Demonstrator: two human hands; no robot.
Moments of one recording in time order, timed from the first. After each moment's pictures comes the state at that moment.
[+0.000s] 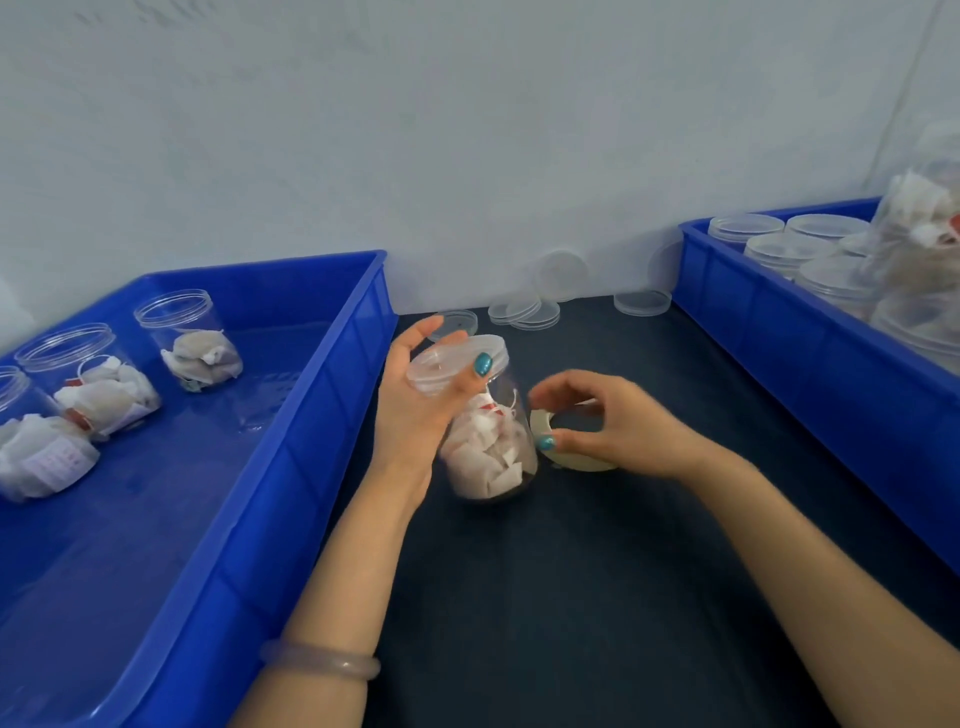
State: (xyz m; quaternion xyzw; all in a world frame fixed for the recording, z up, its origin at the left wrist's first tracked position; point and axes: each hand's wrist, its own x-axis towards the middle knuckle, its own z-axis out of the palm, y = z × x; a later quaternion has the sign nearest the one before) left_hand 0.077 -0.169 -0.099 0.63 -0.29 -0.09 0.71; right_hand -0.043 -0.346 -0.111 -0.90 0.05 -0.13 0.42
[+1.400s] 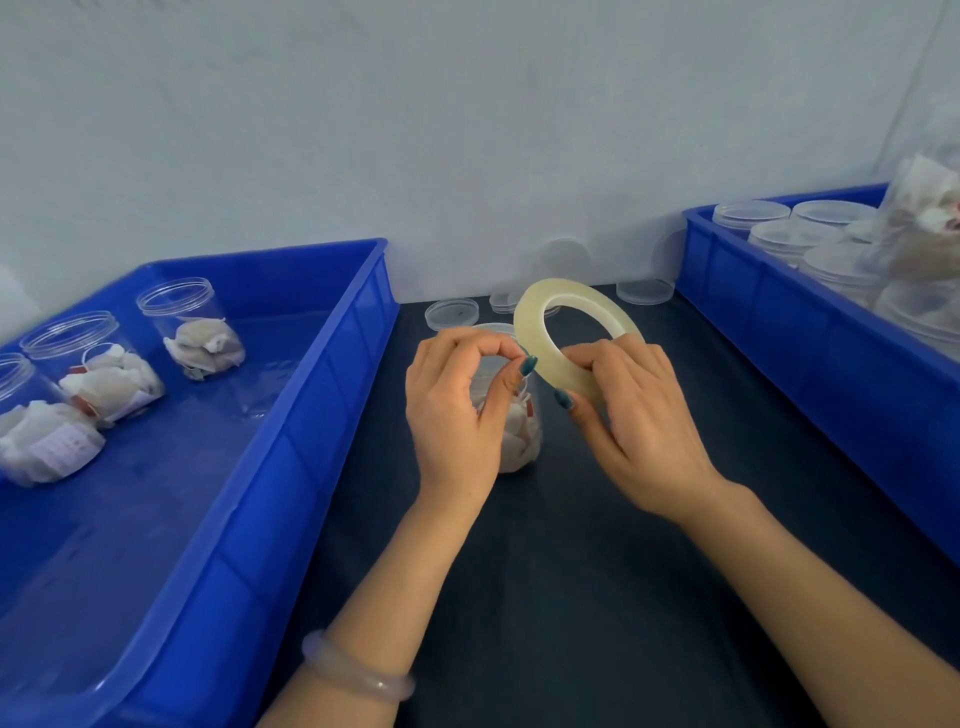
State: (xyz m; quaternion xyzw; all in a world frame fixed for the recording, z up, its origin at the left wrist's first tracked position) left_hand 0.037 -0.186 -0.109 0.68 -0.41 0.27 0.55; right_hand -0.070 -0.317 -0.113 -0.91 0.02 -0.41 0.11
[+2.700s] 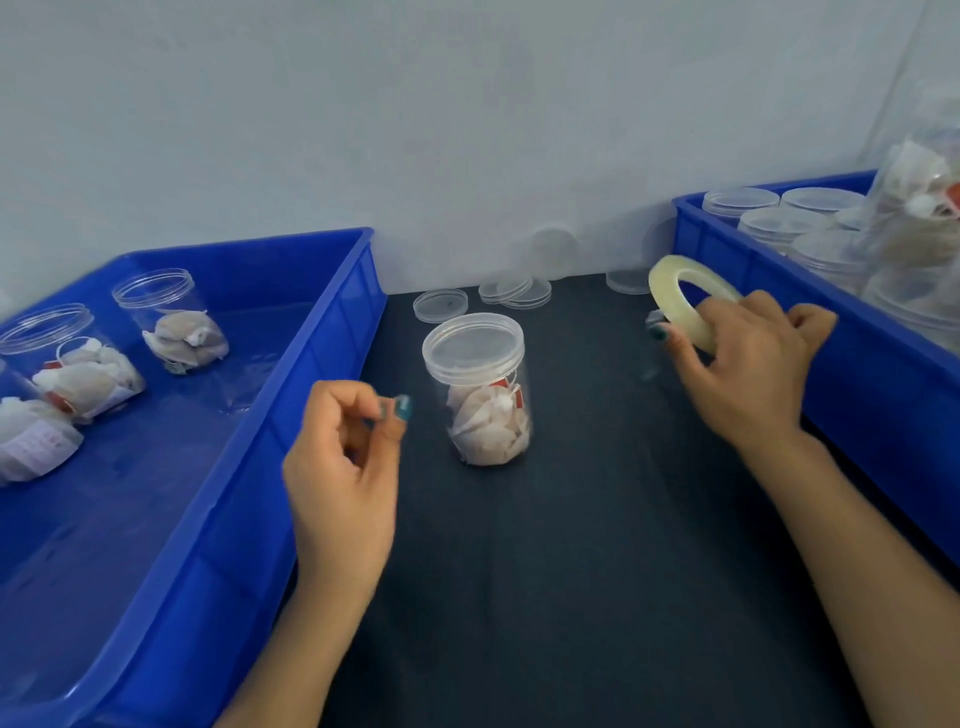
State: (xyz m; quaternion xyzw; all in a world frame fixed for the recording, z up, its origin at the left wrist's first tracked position) left_hand 0.022 -0.111 -0.105 0.71 -0.30 0.21 0.60; right_hand -0.085 -0.390 -0.109 -0.84 0.28 -0.46 -0.01
